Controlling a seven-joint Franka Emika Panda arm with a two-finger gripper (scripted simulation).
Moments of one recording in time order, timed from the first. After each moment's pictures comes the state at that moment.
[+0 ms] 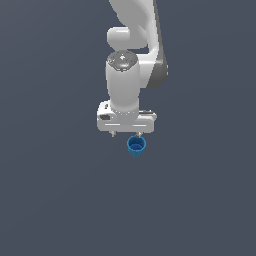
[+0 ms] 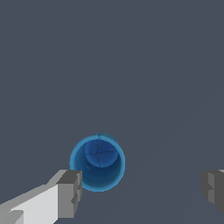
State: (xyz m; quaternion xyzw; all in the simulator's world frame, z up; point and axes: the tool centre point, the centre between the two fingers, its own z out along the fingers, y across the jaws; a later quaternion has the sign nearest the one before) arm 0.004 -0.007 0.188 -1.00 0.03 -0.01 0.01
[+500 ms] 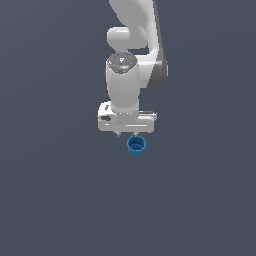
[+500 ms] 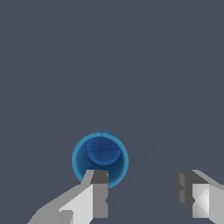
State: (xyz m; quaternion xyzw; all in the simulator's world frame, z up) arm 0.001 -0.004 0.184 -1.00 0.03 0.00 0.02
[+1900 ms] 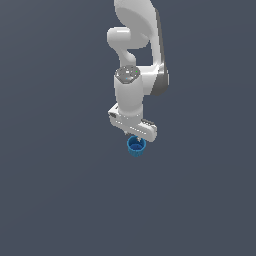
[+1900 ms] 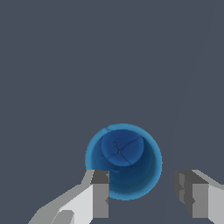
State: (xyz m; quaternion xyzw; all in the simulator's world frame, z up) arm -0.024 0.023 0.138 -0.96 0.28 -0.01 0.05
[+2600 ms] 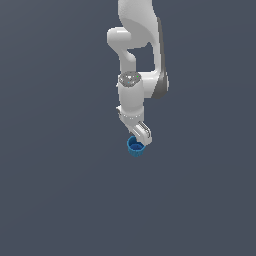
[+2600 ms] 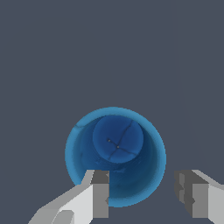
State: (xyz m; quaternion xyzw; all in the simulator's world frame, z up) arm -0.049 0.032 0.105 -0.88 0.48 -0.01 0.06
